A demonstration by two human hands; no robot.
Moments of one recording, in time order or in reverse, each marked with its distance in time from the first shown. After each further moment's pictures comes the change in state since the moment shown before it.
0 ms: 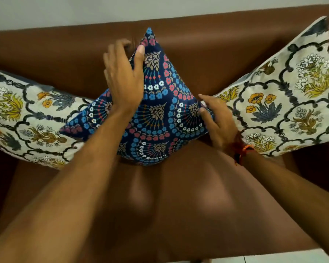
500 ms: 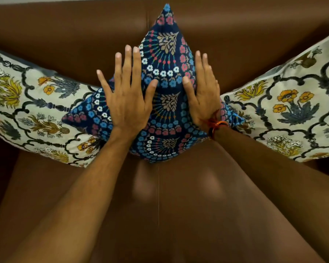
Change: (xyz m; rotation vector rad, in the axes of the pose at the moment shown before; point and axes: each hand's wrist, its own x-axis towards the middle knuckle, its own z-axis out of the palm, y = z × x) left_hand -0.053 -0.084 0.023 0.512 -0.066 0.229; right_hand 0.076 -0.024 0.084 -0.064 0.118 0.030
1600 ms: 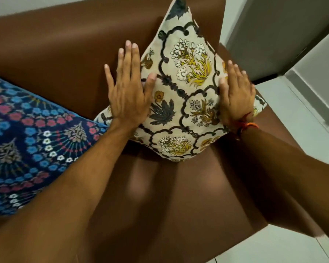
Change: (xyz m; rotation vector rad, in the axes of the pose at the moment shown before) left_hand 0.036 0.336 0.067 -0.351 -0.177 0.242; right_hand -0.034 0.288 -0.277 -0.387 0.284 0.401
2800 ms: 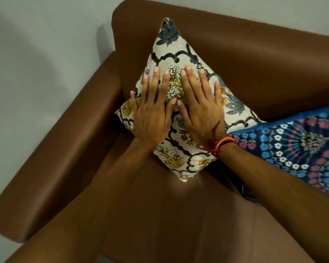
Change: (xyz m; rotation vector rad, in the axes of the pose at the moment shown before) left_hand -0.269 -0.557 -0.306 0.294 0.134 -0.547; right_hand -0.361 -0.658 0.246 0.050 -0.278 -1.073
